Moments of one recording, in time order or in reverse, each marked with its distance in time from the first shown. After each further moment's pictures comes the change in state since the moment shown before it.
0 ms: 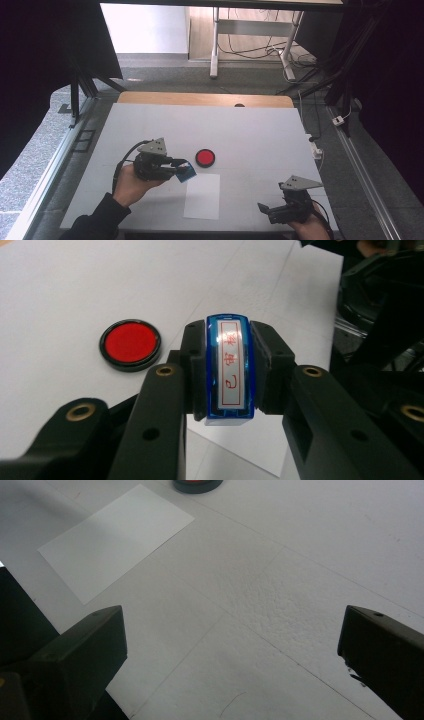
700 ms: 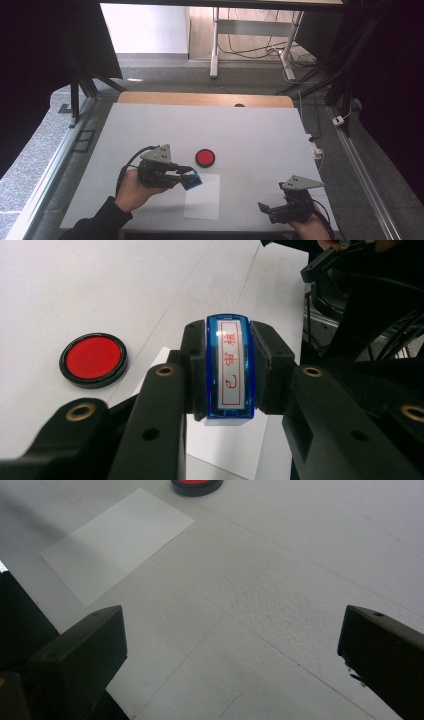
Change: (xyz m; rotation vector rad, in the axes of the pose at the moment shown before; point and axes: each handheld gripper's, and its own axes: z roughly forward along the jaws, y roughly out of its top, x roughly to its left) left arm -0.019 0.004 0.005 -0.009 -0.077 0.070; right arm -0.002 0.000 -0.001 -0.011 0.007 0.013
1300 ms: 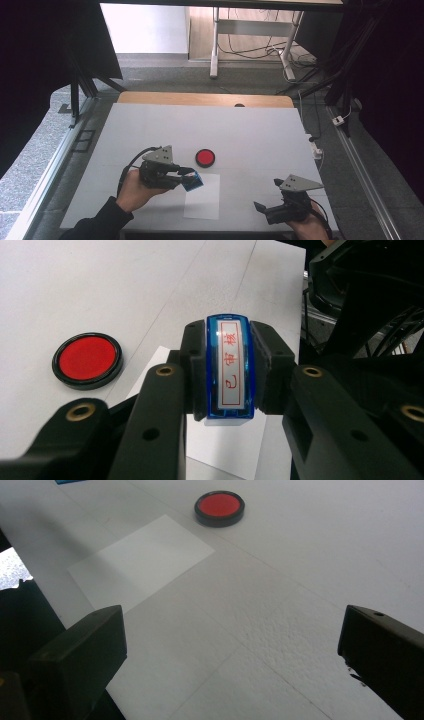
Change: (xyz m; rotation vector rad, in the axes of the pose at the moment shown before) left arm 0.000 -0.001 0.005 0.009 -0.013 0.009; right arm 0.011 0.010 -0.002 -0.084 0.042 -0.083
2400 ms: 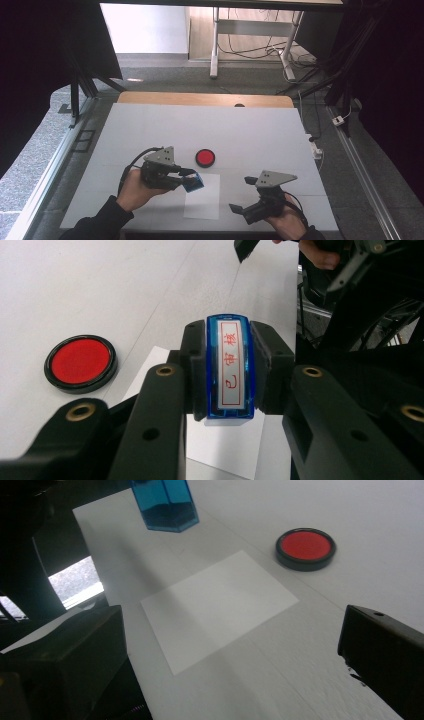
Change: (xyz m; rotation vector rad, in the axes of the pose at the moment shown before) left arm 0.001 0.000 0.003 0.014 -0.024 0.032; right arm 0.029 0.028 0.042 -0.048 0.247 -0.048
